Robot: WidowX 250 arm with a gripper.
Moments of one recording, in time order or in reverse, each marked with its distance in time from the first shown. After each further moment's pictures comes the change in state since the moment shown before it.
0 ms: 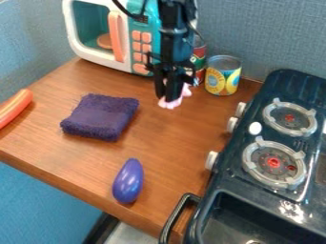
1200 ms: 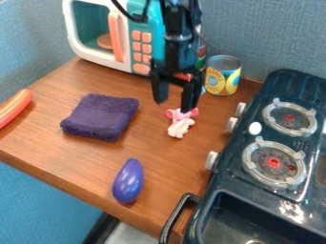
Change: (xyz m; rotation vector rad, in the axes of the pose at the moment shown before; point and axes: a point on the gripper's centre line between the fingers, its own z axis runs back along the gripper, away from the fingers) arm -0.008 -0.012 0.001 -0.005 -0.049 0.050
